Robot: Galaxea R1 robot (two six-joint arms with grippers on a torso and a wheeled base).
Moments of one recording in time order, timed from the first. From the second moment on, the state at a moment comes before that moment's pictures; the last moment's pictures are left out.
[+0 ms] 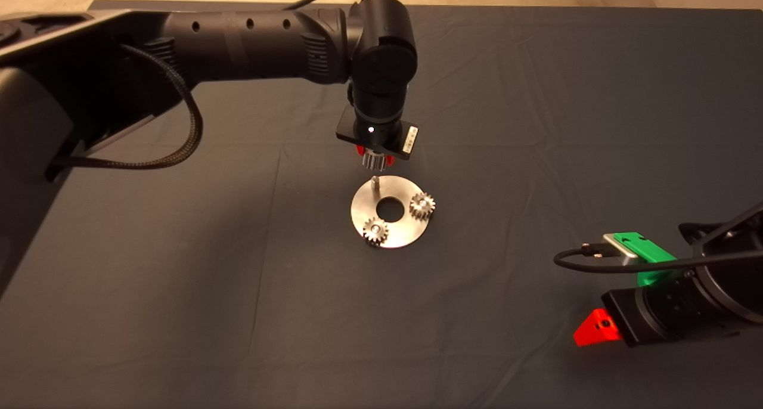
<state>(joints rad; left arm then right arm) -0.49 2.92 -1.40 0.40 1.52 -1.21 0.36 2.15 -0.42 -0.11 -1.53 1.69</state>
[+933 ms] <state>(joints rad) -0.49 2.84 -1.18 0.58 1.53 -1.40 0.35 2.13 -0.42 -0.11 -1.53 1.68</state>
